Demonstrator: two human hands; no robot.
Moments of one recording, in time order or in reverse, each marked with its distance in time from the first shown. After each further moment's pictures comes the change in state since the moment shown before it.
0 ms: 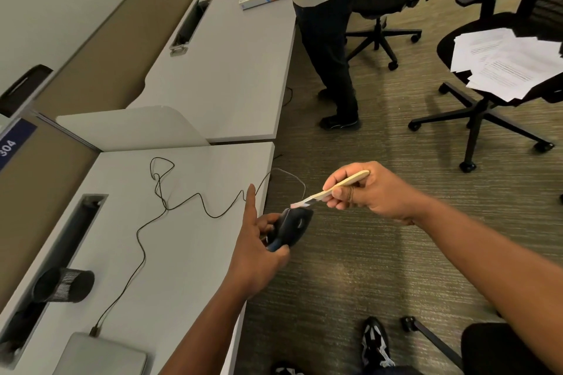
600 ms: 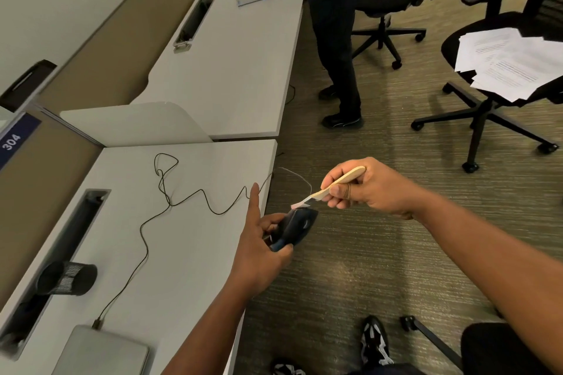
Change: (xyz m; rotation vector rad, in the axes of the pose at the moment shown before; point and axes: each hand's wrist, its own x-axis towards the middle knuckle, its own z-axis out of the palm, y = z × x) left_hand -0.004 -0.001 0.005 -0.010 0.026 0.001; right_hand 0.005 -0.009 0.004 -0.066 -0.055 0.034
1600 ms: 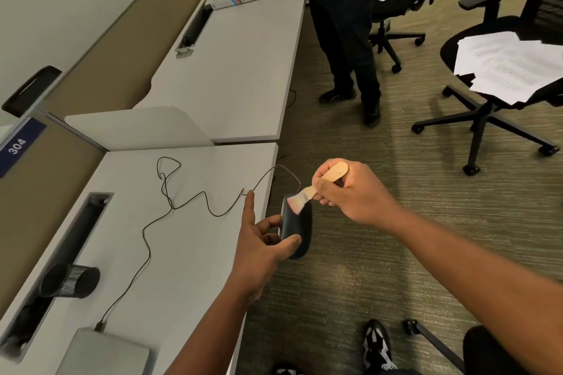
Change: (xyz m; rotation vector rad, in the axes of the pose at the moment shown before) left_hand 0.001 0.000 0.000 -0.348 0.068 -0.190; right_hand 0.004 -0.007 0.043 -0.240 0.343 -0.130
